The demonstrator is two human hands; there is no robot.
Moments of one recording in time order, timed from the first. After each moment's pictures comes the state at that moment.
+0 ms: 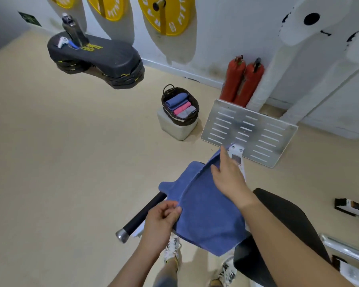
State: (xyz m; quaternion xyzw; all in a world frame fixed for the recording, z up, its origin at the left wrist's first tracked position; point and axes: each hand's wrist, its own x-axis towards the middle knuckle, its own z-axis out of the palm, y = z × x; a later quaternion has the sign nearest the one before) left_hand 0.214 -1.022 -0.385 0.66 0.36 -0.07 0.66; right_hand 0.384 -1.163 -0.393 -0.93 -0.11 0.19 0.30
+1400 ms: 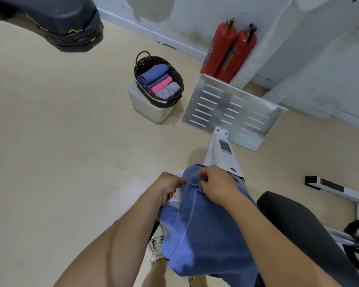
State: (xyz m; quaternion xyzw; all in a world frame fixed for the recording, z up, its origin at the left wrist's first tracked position) left_hand 0.401 -0.939 -0.572 0.60 0.37 -0.37 0.60; right_hand 0.433 -1.080 -0.484 -0.93 -0.07 0.35 0.12
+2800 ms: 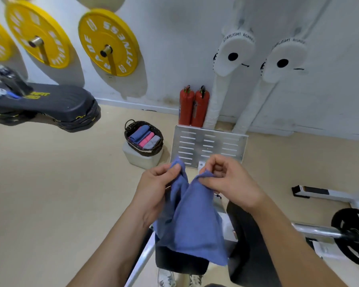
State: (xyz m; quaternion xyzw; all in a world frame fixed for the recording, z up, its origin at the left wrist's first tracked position) left_hand 0.347 -0.999 -0.270 0.54 0.21 -0.12 0.80; right_hand 0.369 -1.180 -0.244 -0.78 -0.07 0.18 0.60
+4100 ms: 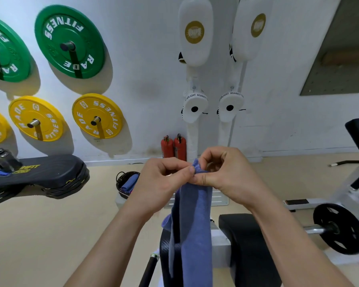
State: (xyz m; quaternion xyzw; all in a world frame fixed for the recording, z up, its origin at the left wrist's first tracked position) left_hand 0.238 -1.007 -0.102 0.73 -0.22 -0.01 0.65; right_hand 0.224 -1.173 -0.087 -0.80 -0.10 -0.05 0.58
